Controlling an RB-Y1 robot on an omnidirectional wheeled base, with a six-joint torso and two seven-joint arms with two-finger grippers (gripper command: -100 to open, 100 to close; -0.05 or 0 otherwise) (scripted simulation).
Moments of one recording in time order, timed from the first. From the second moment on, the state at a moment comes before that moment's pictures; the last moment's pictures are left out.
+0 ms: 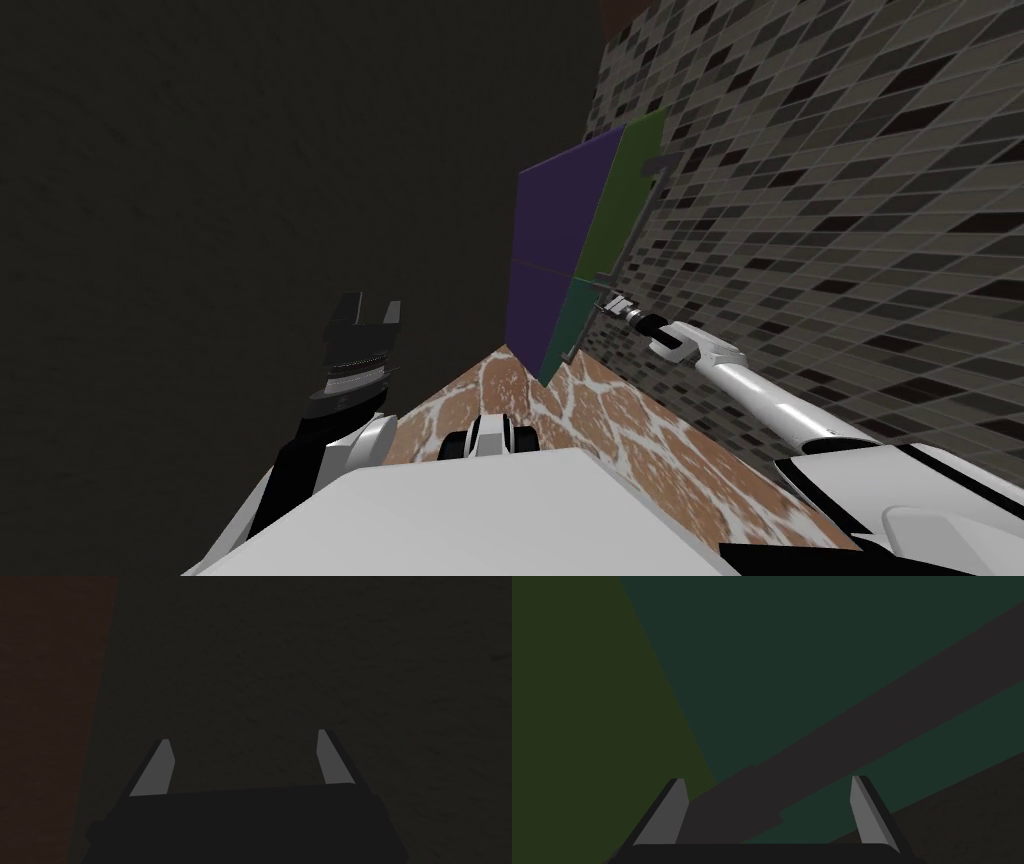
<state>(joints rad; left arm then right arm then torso) 0.51 -0.05 0.00 -2.37 -0.05 -0.52 0.06 -0.16 -1.26 0.08 -1.17 0.17 -0.35 1.11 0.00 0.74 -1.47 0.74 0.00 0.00</state>
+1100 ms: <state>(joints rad) 0.51 -0.05 0.00 -2.37 -0.05 -0.52 0.06 -0.13 -1.30 0.15 -1.32 0.13 -0.54 1.10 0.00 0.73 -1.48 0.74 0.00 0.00</state>
